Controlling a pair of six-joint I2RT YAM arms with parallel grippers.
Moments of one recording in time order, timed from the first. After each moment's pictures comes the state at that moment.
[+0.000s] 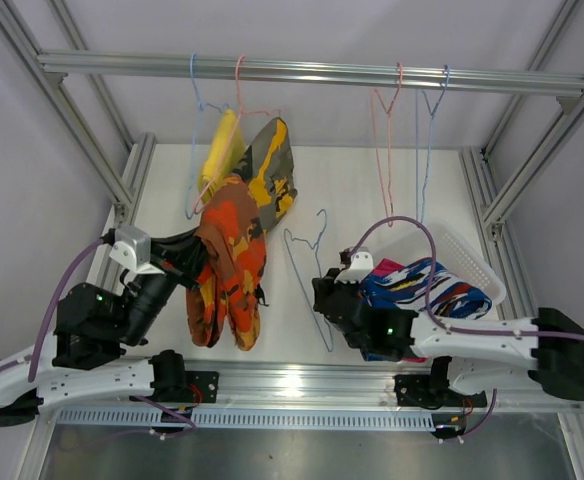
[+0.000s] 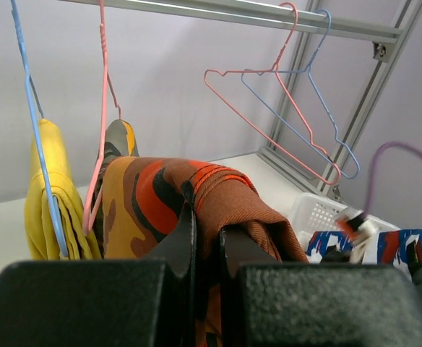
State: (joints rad) left arm -1.29 0.46 0.88 -0.05 -0.72 0.08; right arm 1.28 1.21 0.65 0.07 0.84 0.81
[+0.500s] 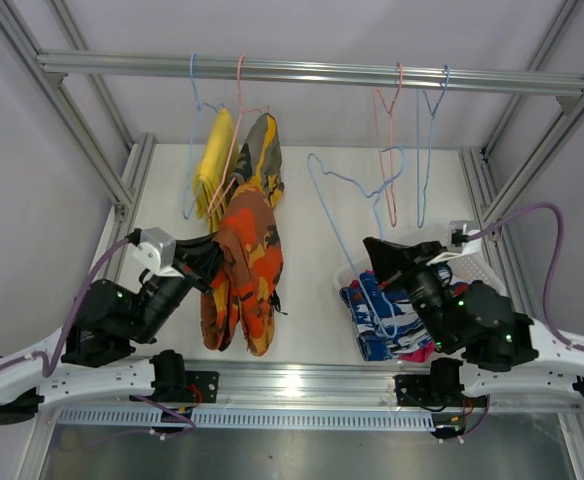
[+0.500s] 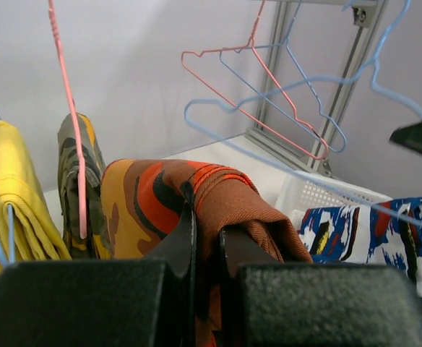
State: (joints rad) left arm -1.29 0.50 0.88 -0.07 -0.64 0.08; right arm 1.44 0.69 0.92 -0.03 0.98 0.43
